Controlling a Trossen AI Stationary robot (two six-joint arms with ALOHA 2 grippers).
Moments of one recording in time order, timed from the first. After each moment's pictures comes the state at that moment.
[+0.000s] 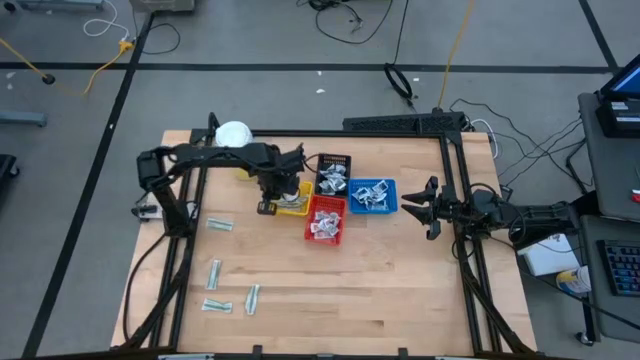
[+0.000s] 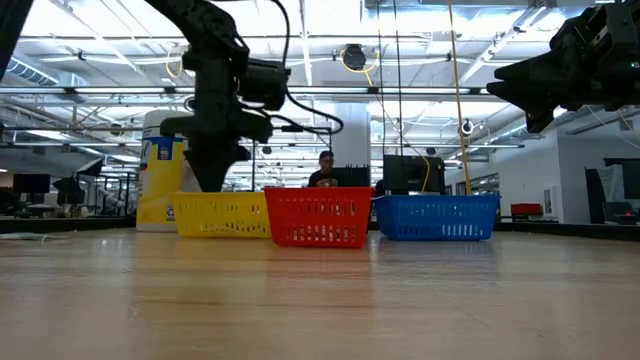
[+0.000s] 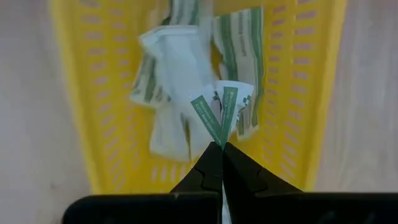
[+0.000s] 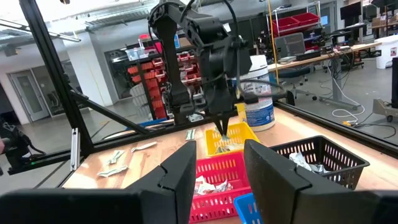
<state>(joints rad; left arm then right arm) 0.35 1.75 1.20 -0.97 0.07 0.50 0.02 0.04 0.02 0.13 0.16 0.23</state>
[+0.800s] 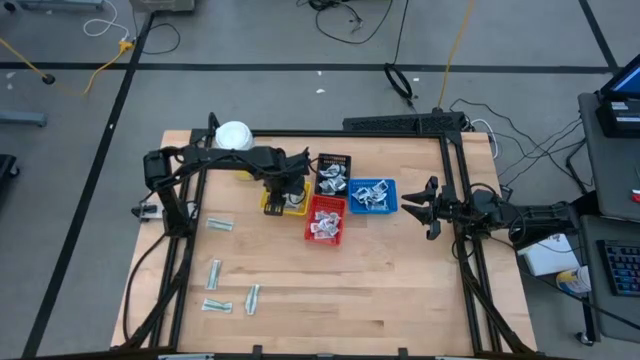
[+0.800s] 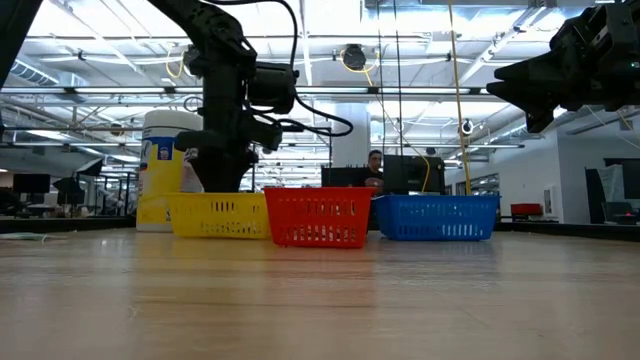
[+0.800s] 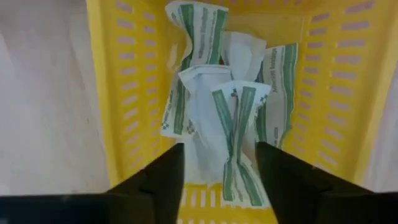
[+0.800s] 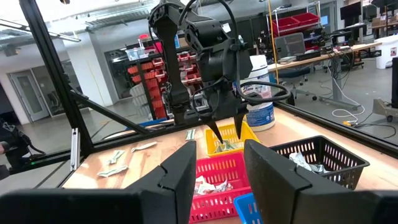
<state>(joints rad) 0.33 1.79 1.22 -0.91 0.00 0.44 0.02 0.04 0.02 0.13 0.16 0.23</state>
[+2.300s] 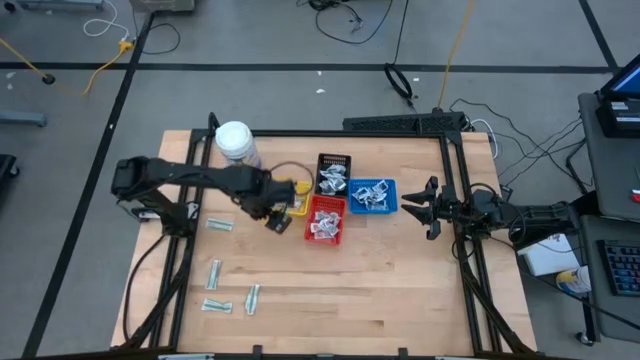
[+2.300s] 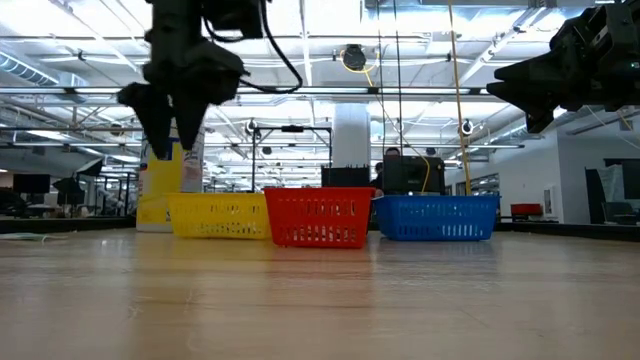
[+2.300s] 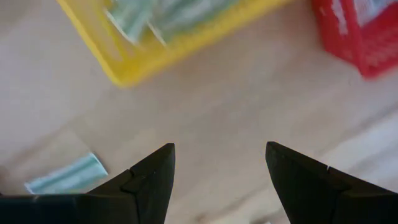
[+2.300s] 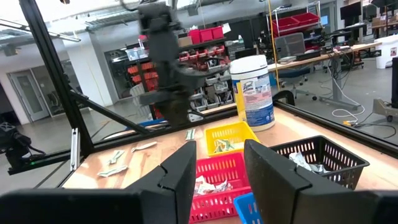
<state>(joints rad) 0.05 1.56 1.21 -1.15 0.07 -0.92 0.02 0.04 0.02 0.13 0.16 0.23</state>
